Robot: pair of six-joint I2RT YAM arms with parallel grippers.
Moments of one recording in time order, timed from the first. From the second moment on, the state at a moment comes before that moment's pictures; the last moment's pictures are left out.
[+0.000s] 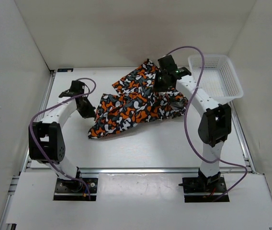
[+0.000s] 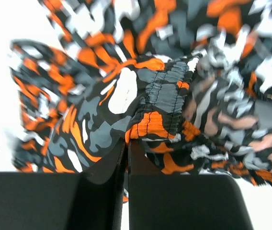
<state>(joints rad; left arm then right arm) -0.07 1.61 1.13 -0.70 0.08 -0.67 0.47 1.96 1.81 -0.77 -0.05 0.54</state>
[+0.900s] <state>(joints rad) -0.11 1.39 0.82 -0.76 0.18 -0.69 0.44 1.72 1.54 -0.81 0.03 0.51</state>
